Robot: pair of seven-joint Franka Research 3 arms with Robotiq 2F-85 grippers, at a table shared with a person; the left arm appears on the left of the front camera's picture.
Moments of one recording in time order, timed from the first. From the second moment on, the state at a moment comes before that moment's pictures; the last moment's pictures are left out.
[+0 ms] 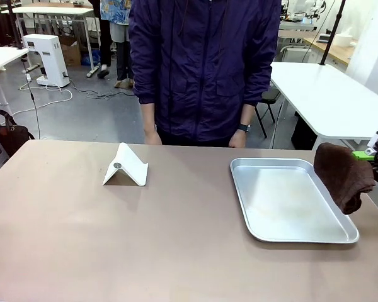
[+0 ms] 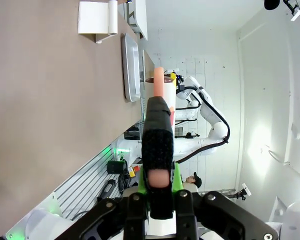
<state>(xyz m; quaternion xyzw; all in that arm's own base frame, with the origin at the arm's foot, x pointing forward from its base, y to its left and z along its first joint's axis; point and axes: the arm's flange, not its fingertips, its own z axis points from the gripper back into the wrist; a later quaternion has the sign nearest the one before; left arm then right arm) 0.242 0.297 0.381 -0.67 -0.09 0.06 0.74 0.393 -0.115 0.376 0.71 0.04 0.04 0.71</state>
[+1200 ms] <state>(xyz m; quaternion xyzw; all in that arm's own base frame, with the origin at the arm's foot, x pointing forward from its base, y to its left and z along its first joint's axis) 0.417 -0.067 0.581 -0.36 -0.05 0.00 0.93 0.527 0.243 0.364 0.57 0.07 0.06 0.81</state>
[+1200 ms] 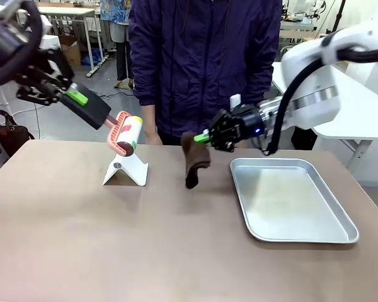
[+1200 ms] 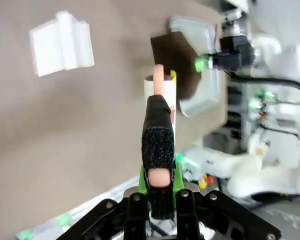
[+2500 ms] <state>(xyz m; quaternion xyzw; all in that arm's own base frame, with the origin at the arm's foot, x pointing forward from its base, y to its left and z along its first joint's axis) 0.500 -0.132 0.500 -0.25 -0.03 0.07 0.96 0.542 0.226 0.293 0.38 0.09 0.02 0.92</state>
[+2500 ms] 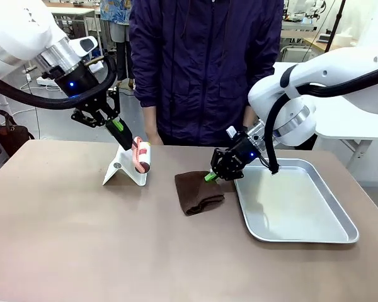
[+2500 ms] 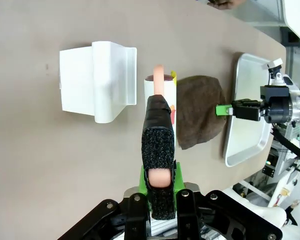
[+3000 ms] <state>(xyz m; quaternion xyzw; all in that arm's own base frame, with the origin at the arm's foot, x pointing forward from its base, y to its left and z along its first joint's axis) 0.500 -0.133 0.499 -0.25 -0.02 0.06 0.97 0.544 0.221 0.292 0.38 0.09 0.02 0.92</state>
